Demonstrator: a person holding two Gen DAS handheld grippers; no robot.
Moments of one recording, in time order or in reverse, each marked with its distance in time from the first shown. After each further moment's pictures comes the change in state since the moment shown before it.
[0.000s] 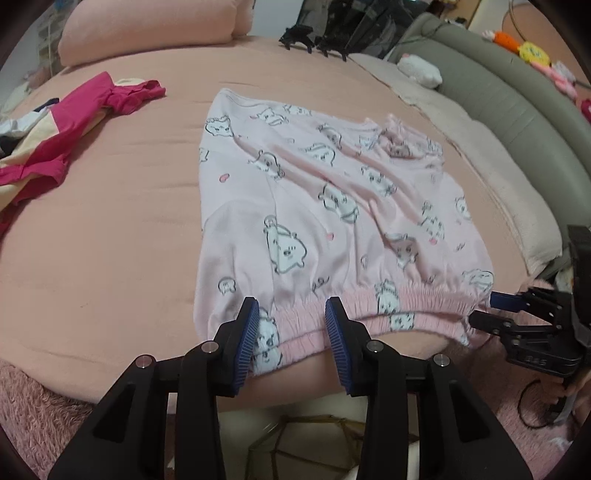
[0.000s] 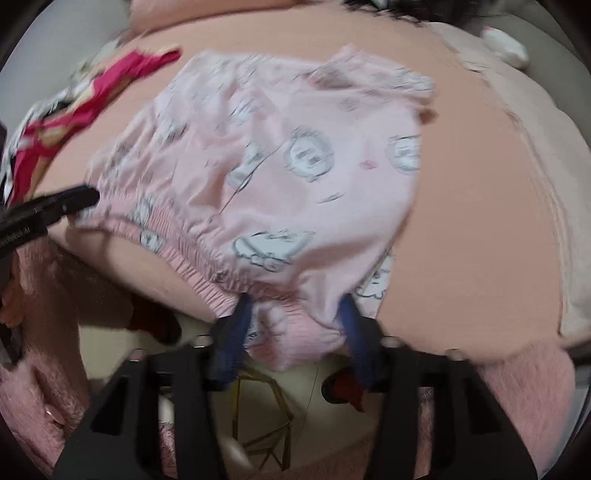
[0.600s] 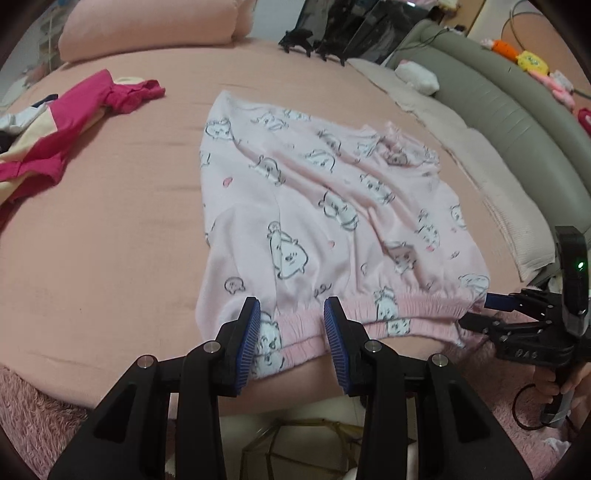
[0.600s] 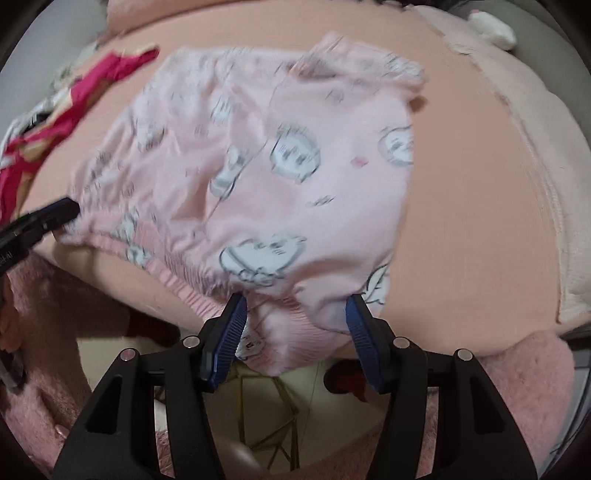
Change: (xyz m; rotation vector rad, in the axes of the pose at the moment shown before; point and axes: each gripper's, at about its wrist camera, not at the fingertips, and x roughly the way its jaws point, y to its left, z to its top) left arm -0.001 0.003 0.003 -0.010 -0.016 -0.034; right arm 0.021 0.013 0.026 0.058 0.057 -0.033
